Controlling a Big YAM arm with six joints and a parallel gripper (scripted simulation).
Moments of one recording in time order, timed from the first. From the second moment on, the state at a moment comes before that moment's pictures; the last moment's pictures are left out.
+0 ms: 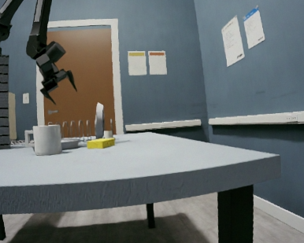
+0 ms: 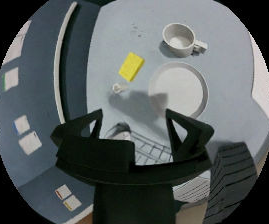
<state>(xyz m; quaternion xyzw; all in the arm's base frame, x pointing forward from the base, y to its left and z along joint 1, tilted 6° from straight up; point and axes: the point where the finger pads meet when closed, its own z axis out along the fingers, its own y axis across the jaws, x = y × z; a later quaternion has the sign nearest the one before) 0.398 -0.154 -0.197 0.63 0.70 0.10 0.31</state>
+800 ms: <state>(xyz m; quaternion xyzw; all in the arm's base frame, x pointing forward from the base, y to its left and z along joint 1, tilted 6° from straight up) 0.264 -0.136 -0.274 0.80 0.54 0.10 0.22</state>
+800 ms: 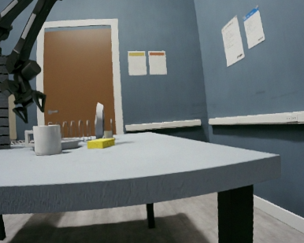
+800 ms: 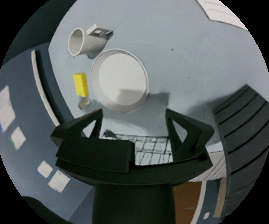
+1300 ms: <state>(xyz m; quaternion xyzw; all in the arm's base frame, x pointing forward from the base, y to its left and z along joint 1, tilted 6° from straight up) 0.261 -0.135 -0.276 0.81 0.54 0.10 0.22</state>
